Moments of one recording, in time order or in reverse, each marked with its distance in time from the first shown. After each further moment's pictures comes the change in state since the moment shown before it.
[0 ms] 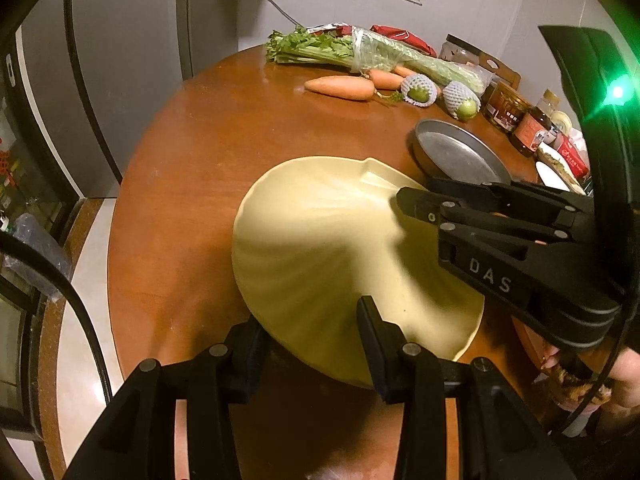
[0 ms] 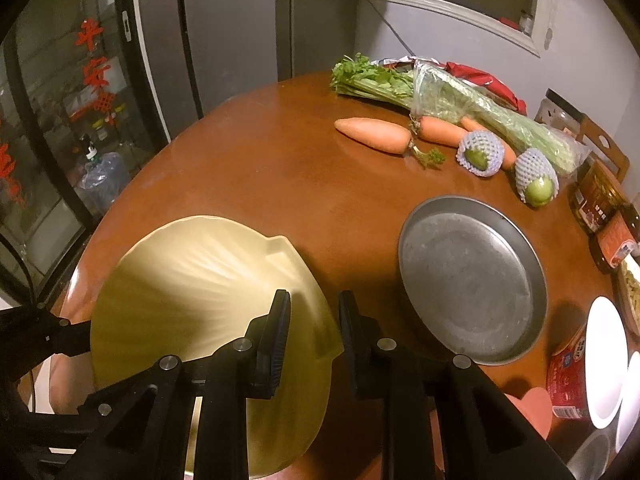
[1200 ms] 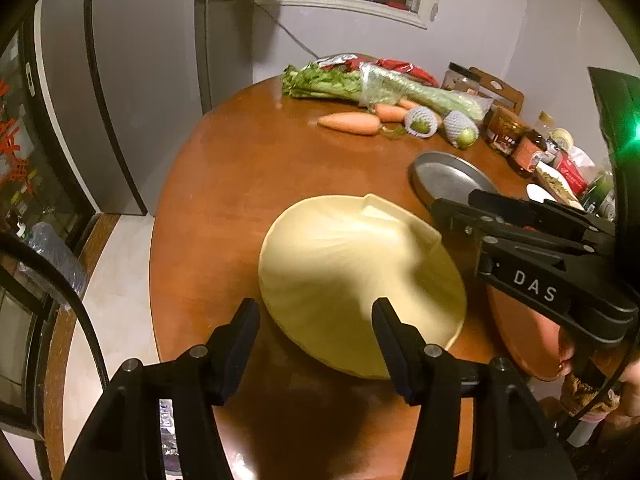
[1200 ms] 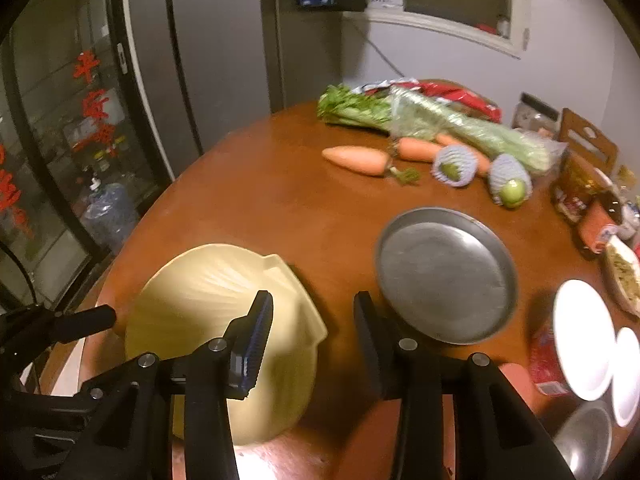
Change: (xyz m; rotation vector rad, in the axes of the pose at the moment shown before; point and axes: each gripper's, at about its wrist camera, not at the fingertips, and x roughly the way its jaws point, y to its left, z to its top) left arm -0.042 -0.001 -0.003 -0.004 -0.102 0.048; right arm -0.048 -0.008 -0.006 0.063 -0.093 -0.010
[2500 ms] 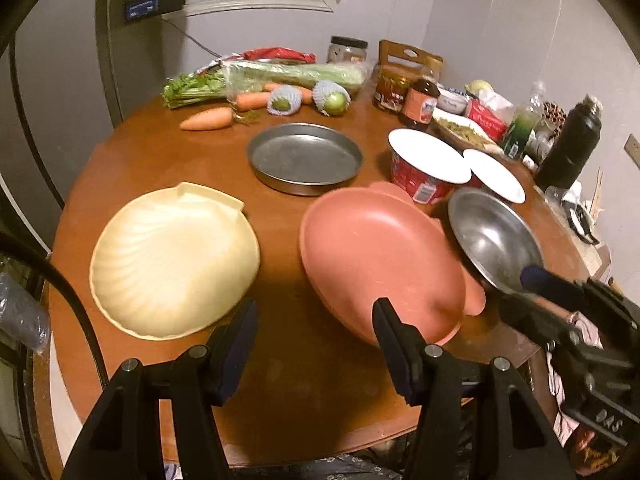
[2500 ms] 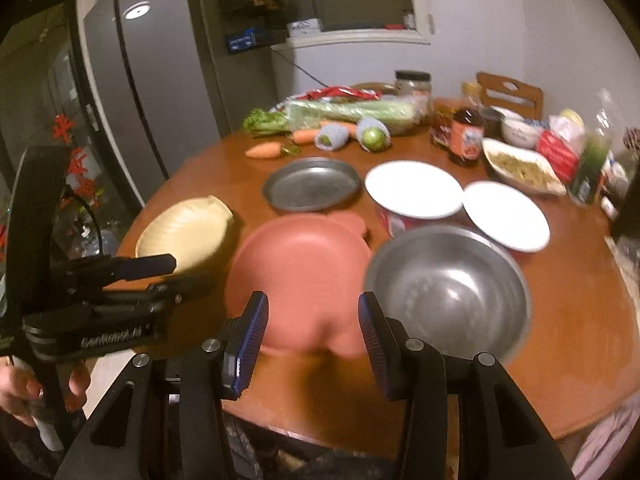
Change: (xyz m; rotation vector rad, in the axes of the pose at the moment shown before) left arm -0.014 -0.125 -0.034 0.193 0.032 -0.172; right arm -0.154 -0.082 -0.143 0.228 -0.088 -0.053
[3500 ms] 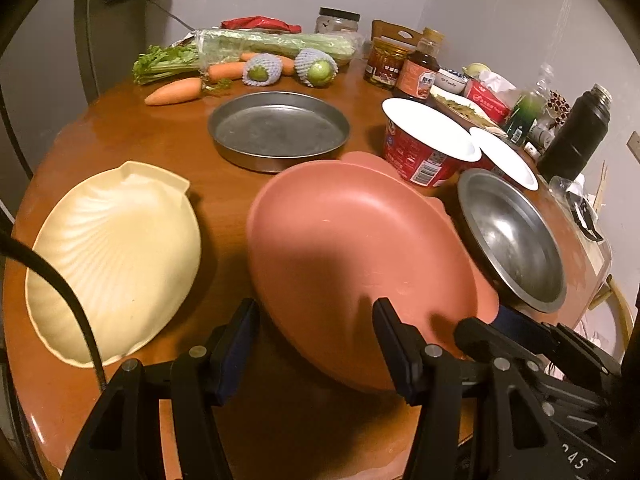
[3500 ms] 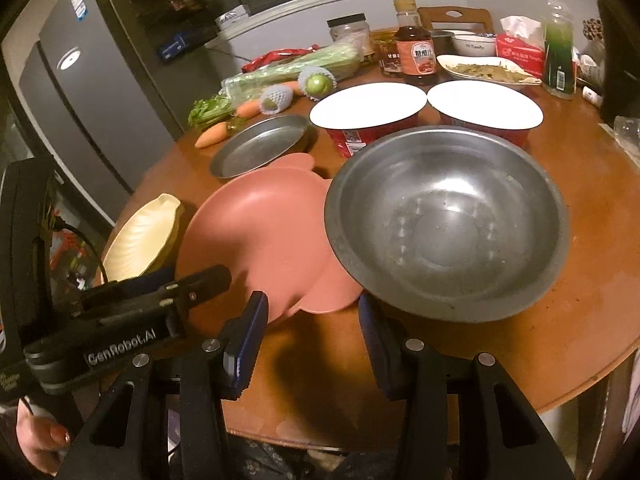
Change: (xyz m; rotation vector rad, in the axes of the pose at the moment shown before) left arm 0.052 -0.011 0.004 -0.006 0.055 -0.047; right arm 0.049 -0.024 -0.028 0.285 0.066 -0.013
